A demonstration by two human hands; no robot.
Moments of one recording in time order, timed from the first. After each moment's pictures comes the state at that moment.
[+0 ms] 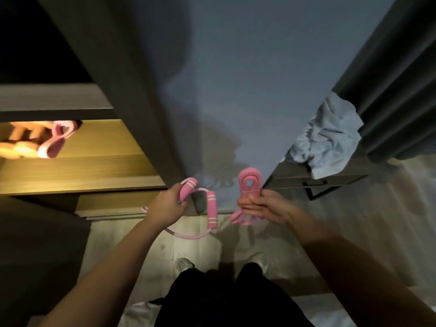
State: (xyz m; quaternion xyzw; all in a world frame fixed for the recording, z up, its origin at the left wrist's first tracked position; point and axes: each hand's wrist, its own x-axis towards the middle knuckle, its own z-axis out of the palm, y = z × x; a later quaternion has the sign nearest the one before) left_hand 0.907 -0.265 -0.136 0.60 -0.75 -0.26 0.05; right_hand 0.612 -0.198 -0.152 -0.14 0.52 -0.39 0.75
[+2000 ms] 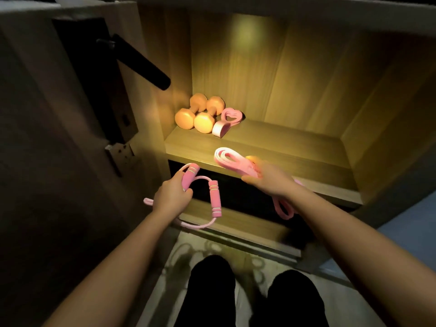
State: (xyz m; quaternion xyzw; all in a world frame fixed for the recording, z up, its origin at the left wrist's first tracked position) left_hand 1.452 -0.311 -0.316 0.73 -0.61 -0.19 0.25; right_hand 1.192 -0.372 -0.268 -0.79 0.58 -0.07 0.18
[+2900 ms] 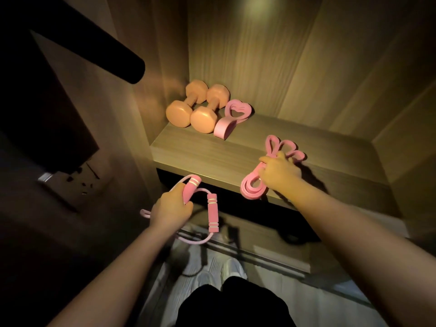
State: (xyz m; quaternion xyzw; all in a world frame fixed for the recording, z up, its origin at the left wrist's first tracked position) left_hand 1.461 -0.405 -0.382 0.76 -0.59 -0.20 0.17; right_hand 1.212 -0.504 -0.315 -0.77 0.62 0.18 0.01
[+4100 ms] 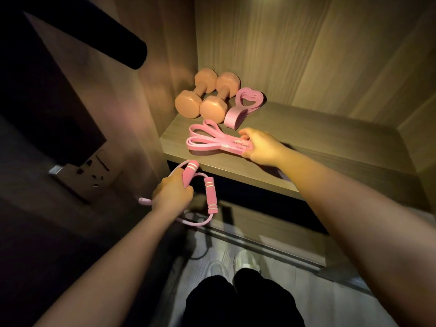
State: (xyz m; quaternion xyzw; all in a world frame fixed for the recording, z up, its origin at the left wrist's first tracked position) left_hand 1.477 -0.416 -0.372 0.80 -0.55 -0.20 0.16; right_hand 1.262 -0.537 -0.312 -0.80 0.54 -0.07 0.24
